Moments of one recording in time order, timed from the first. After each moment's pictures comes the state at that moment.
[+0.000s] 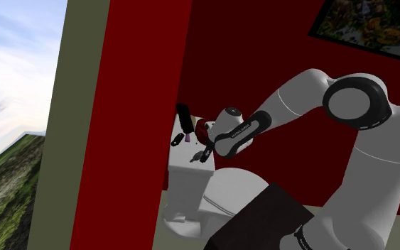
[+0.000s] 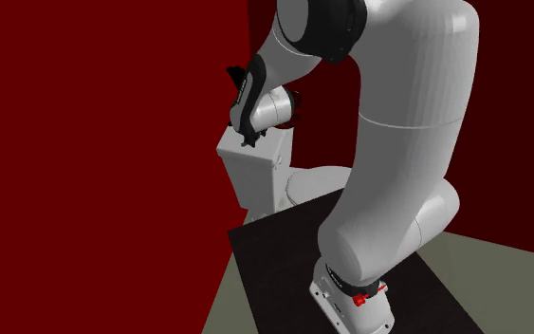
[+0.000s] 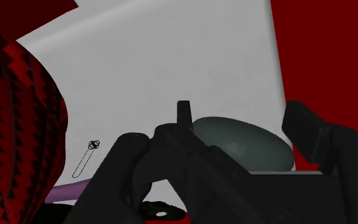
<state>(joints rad) 0.11 0.34 -0.06 -2.38 -0.01 2.93 -0.47</state>
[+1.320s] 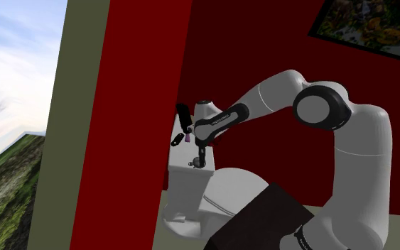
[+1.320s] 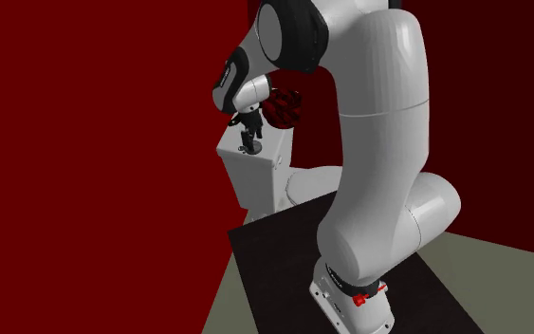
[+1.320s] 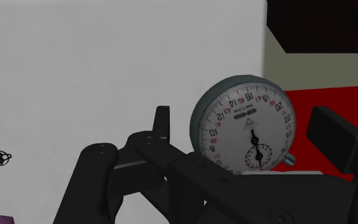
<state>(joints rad) 0.09 0.55 0.00 -1.96 -0.08 2.30 -0.72</state>
